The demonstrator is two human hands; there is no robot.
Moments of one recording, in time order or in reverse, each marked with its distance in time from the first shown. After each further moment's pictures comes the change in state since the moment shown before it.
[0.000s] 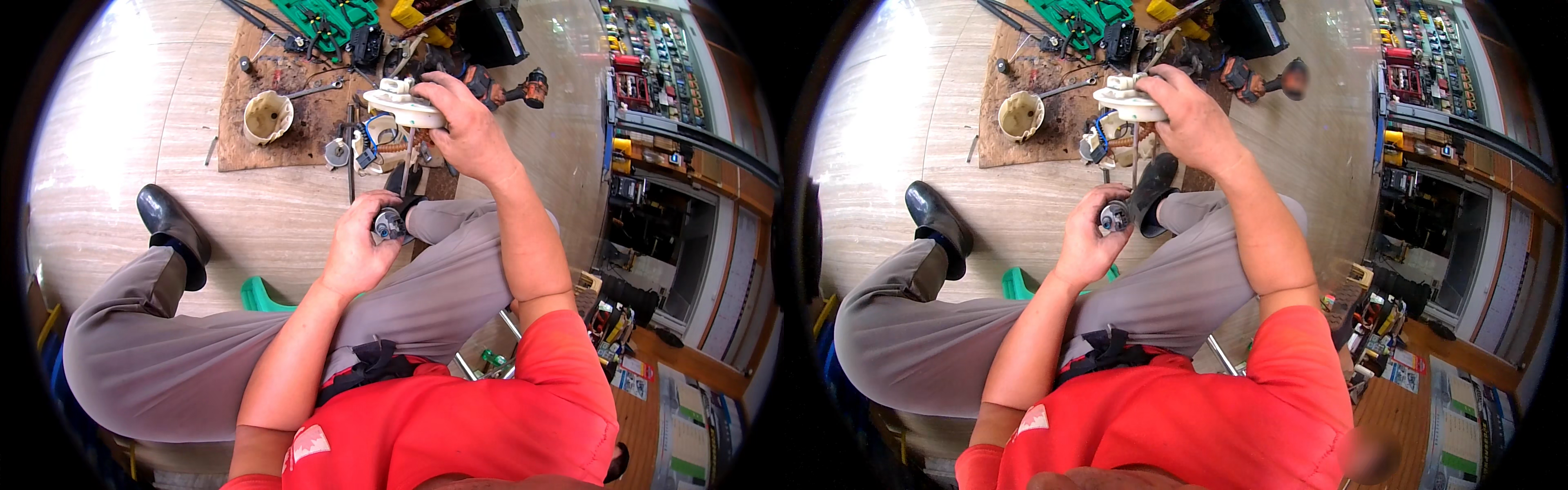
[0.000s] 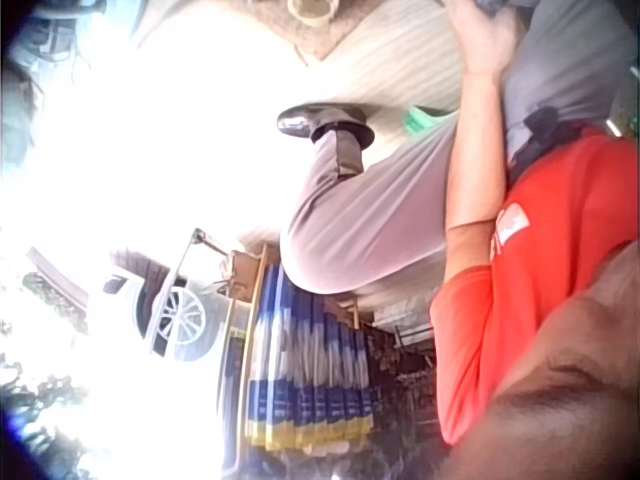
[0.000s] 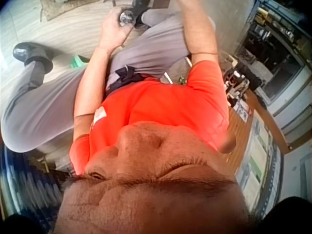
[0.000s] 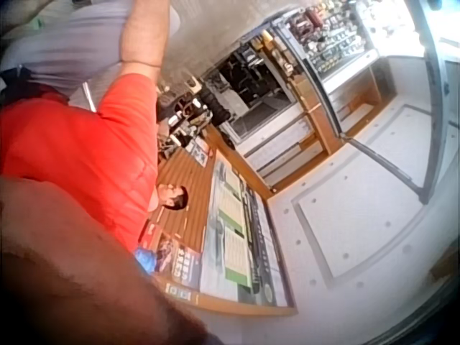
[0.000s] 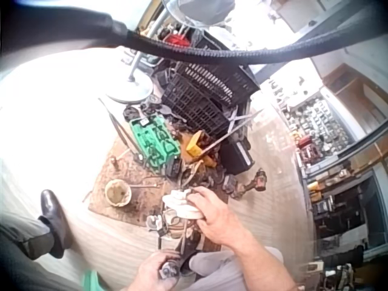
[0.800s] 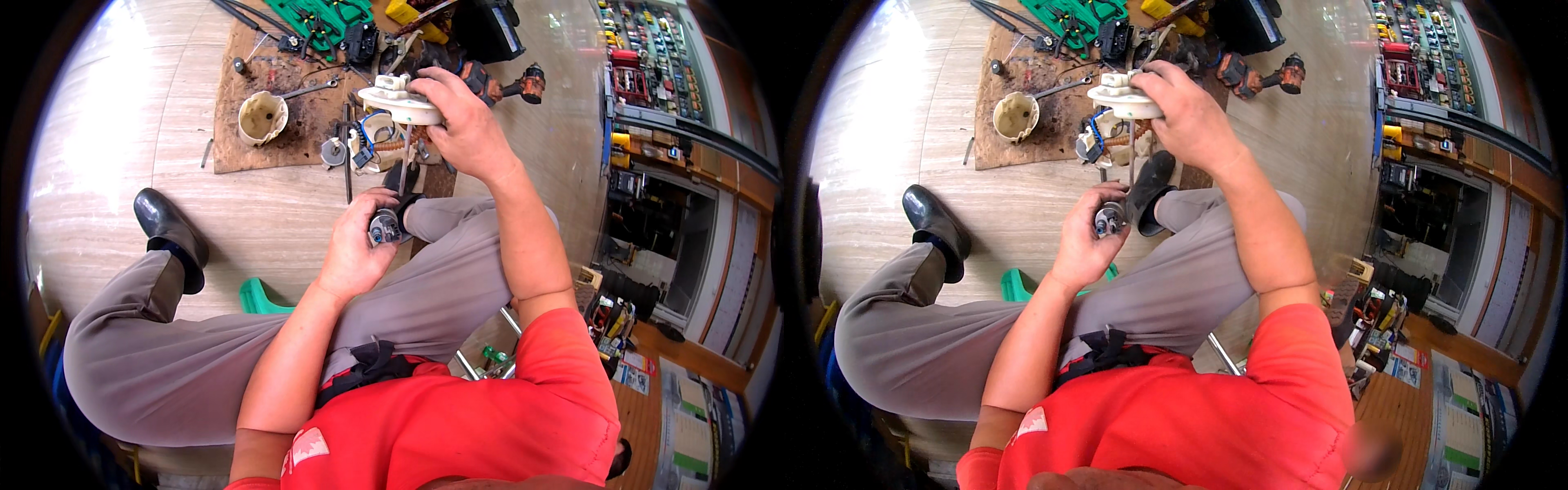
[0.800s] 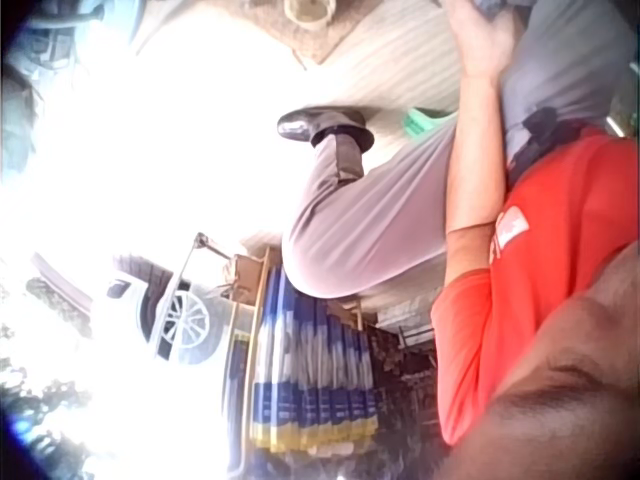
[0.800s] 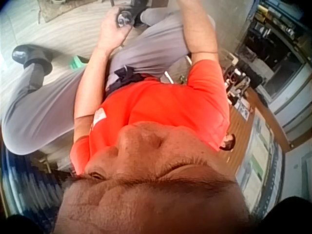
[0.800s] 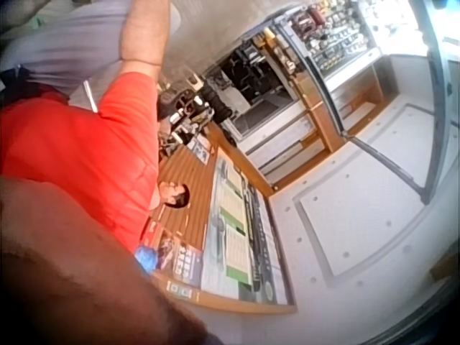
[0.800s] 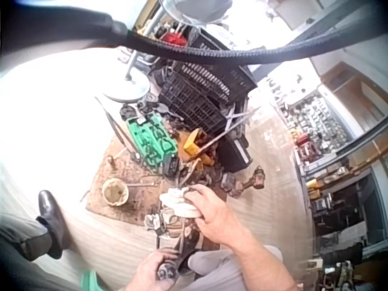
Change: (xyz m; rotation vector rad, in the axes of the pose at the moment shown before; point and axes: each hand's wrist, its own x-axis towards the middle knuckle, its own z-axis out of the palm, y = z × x) left_hand -0.002 -0.002 0.003 -0.059 -0.025 -0.030; right_hand -0.001 -0.001 -0.004 0.023 0.006 0.001
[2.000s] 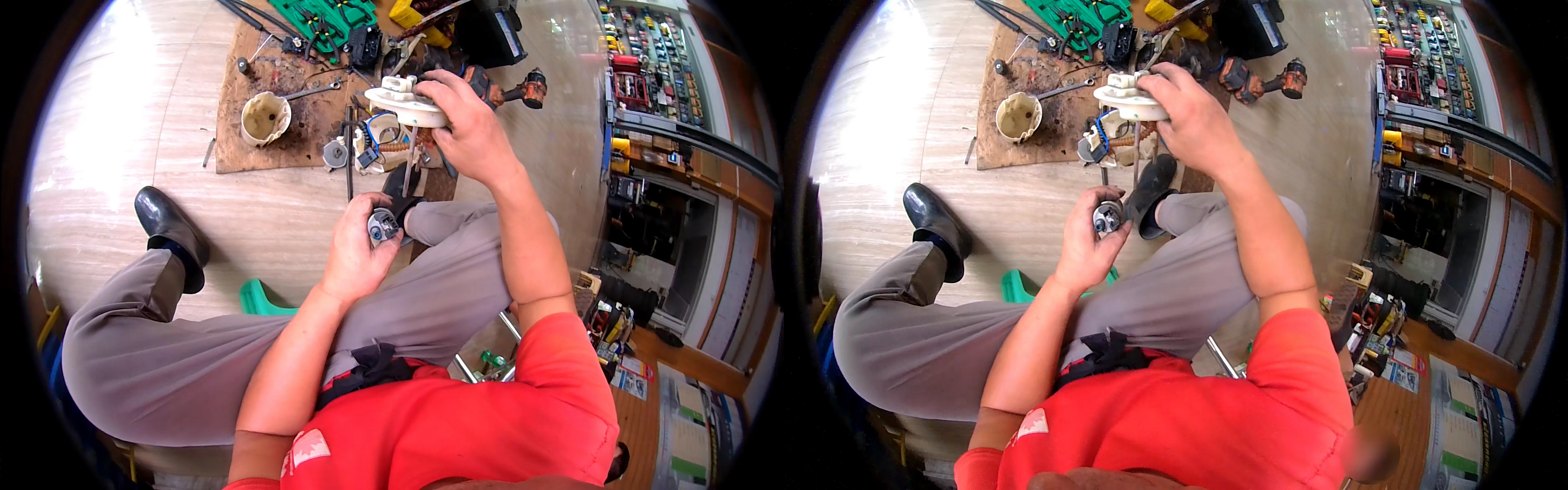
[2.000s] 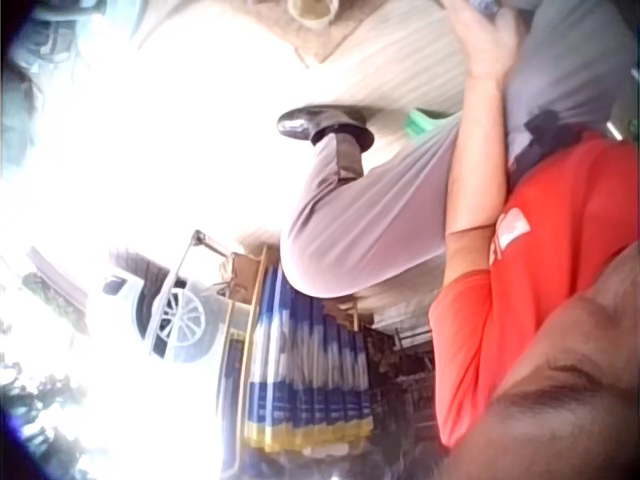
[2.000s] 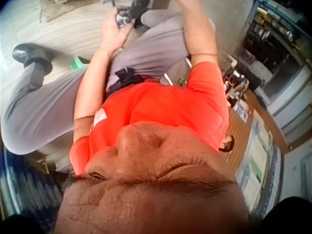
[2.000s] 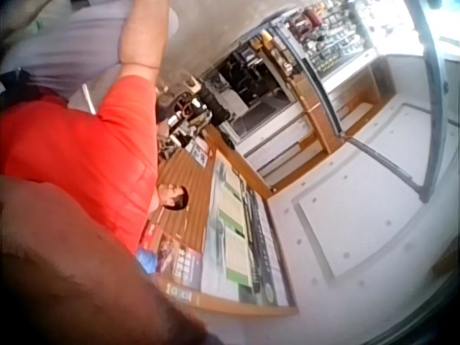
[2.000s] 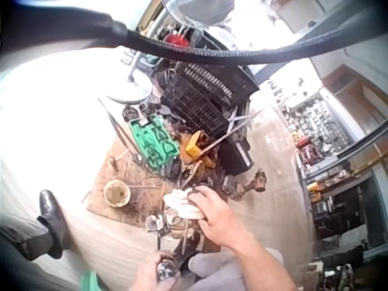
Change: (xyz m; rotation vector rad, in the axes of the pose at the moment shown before) left_hand -0.003 0.001 0.002 0.041 0.073 -0.030; right_hand 0.001 0.002 0.001 -0.033 0.019 -0.010
